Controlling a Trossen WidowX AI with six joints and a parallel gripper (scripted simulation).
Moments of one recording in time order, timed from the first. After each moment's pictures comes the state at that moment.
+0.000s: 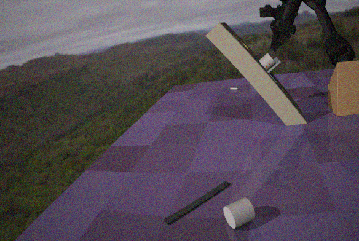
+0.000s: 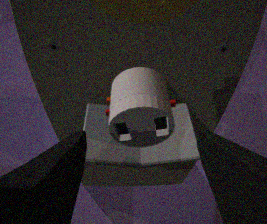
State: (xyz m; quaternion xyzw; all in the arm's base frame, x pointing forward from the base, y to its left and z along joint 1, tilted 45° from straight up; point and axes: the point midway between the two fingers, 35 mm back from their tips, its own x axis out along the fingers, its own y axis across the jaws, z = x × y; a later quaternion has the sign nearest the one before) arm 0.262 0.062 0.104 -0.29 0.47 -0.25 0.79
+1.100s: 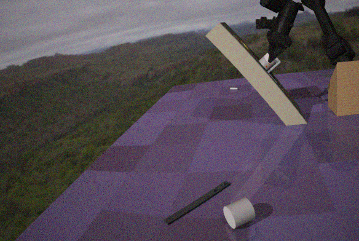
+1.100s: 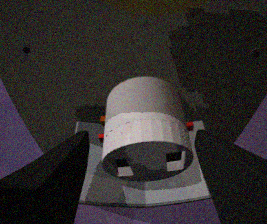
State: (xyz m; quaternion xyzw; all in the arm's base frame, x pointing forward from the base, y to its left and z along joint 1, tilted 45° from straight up) arm 0.277 0.034 0.080 -0.29 0.47 -0.25 0.79
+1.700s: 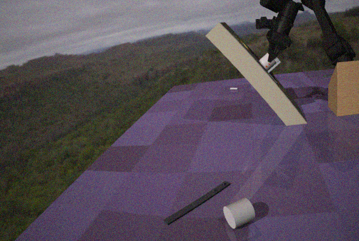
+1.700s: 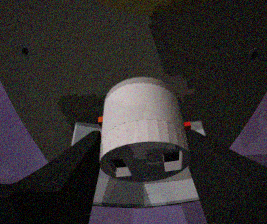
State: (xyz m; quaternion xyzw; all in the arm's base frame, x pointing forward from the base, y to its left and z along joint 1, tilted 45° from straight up) arm 0.277 0.033 0.080 -0.29 0.47 -0.26 0.79
